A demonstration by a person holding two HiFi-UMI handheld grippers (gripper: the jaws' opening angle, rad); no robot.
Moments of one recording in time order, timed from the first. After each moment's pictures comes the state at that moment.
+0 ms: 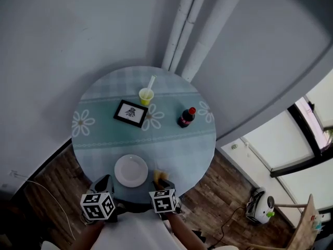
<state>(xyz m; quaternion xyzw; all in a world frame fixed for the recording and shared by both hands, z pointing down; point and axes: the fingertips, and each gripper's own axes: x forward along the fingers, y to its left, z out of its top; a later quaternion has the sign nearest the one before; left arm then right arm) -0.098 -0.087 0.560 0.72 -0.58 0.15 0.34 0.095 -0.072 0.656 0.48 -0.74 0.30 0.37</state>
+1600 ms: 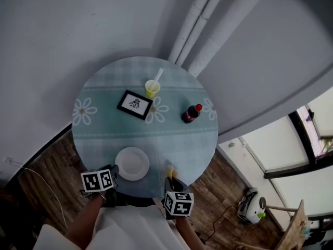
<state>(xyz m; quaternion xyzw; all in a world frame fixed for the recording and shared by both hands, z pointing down) -0.097 -0.100 0.638 0.66 -0.52 0.18 0.51 0.146 -0.068 0.617 0.56 -0.71 0.33 0.26</state>
